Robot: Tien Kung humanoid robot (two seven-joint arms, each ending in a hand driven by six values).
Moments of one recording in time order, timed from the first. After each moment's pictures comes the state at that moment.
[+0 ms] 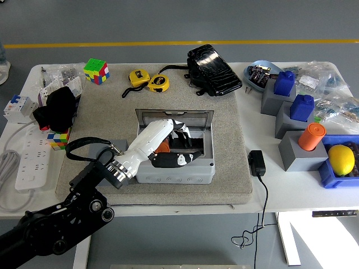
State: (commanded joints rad) left arm -0.41 0.22 -0.64 -1.33 1.68 0.39 -0.17; right arm 0.19 -0.18 1.79 0.18 -1.56 -0.08 -0.11
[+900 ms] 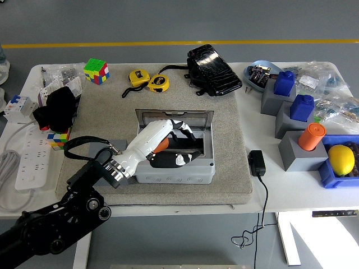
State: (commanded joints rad) left arm -0.39 0.23 -0.68 -1.33 1.67 0.33 -0.22; right arm 0.18 -0.18 1.78 0.18 -1.55 -0.08 -0.11
